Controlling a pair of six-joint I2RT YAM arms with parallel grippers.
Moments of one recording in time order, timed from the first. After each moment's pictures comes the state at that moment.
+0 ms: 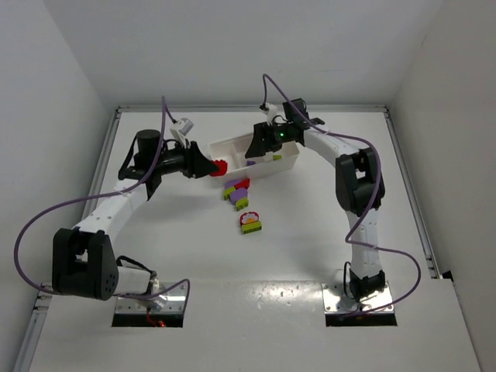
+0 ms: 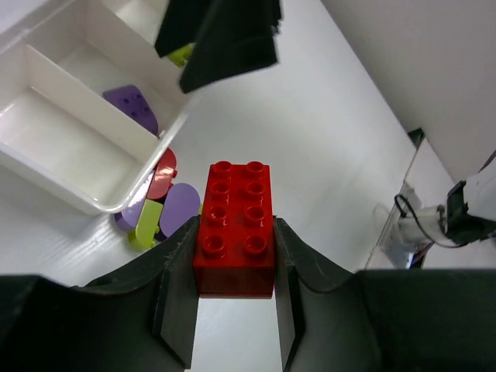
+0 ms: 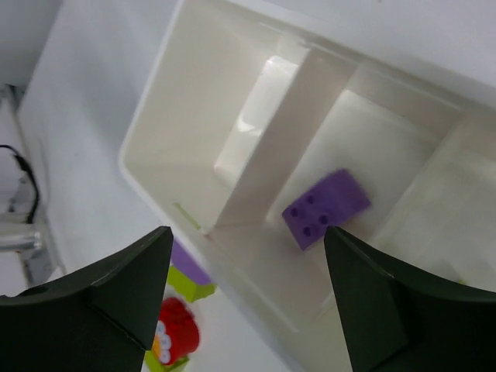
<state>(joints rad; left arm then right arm) -0.13 1.32 0.92 -0.06 0.84 -0.22 0.33 2.25 1.78 -0.34 -0.77 0.03</state>
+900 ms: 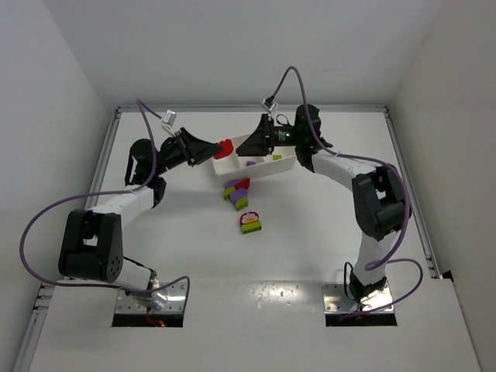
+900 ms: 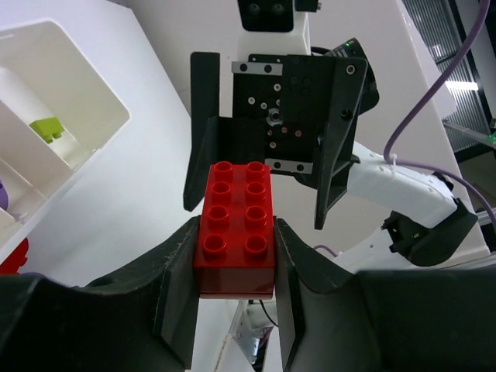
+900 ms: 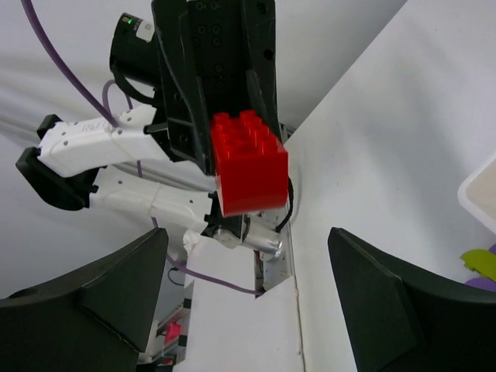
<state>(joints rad) -0.11 1.43 0.74 0.88 0.87 -1.16 0.40 1.88 1.25 0.64 -1.15 1.00</state>
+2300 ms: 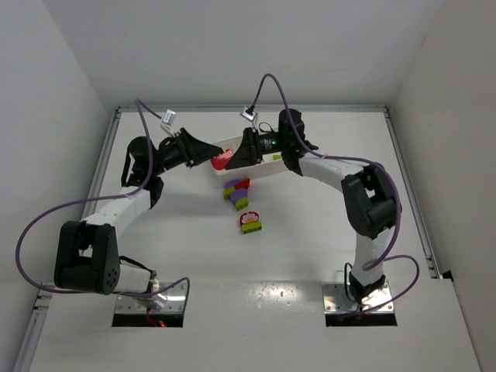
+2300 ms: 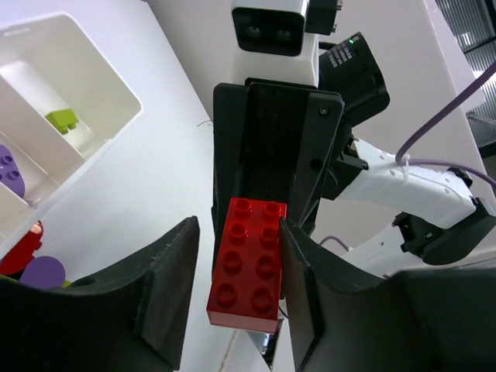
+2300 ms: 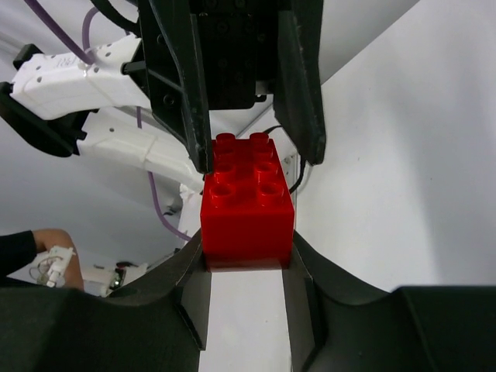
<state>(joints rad) -0.11 1.35 0.75 0.70 0.86 -1.05 0.49 1.95 1.30 0.64 -1.24 0.90</state>
